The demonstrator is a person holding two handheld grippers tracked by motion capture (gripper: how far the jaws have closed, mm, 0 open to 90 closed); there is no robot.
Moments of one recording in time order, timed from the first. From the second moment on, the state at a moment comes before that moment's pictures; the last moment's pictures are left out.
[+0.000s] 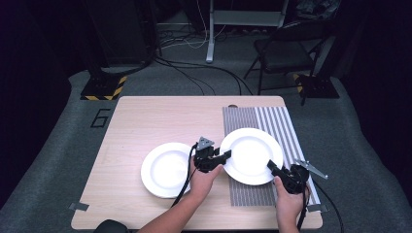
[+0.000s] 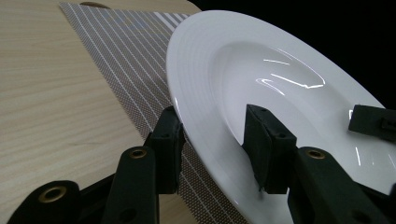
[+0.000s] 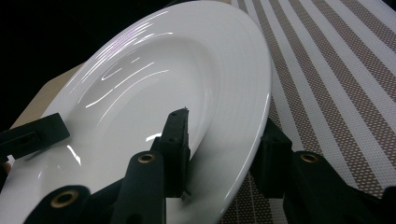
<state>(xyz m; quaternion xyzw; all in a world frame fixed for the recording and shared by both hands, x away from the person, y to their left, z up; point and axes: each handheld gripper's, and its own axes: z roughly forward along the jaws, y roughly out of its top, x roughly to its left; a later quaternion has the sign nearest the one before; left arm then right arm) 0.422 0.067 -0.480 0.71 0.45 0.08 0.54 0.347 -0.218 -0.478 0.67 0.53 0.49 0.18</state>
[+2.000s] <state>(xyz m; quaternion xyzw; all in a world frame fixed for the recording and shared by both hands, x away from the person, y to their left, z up) 0.477 0.033 -0.485 0.70 0.45 0.06 0.55 0.392 -0.248 -0.484 0.66 0.54 0.48 0.22</state>
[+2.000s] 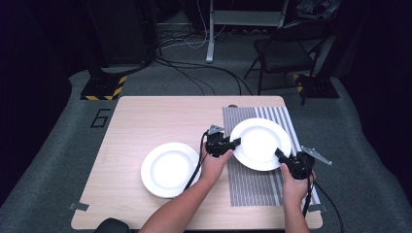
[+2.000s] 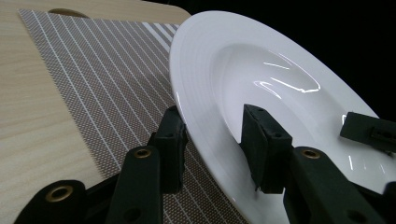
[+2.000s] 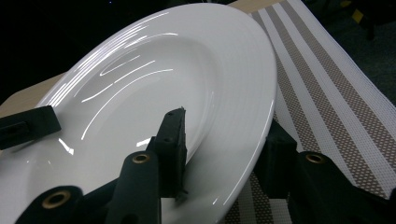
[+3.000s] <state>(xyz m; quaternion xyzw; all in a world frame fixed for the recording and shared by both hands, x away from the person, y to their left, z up) 0.476 0.023 -0.516 0.71 0.46 0.04 0.53 0.387 -0.258 -0.509 0.69 0.54 0.45 0.19</state>
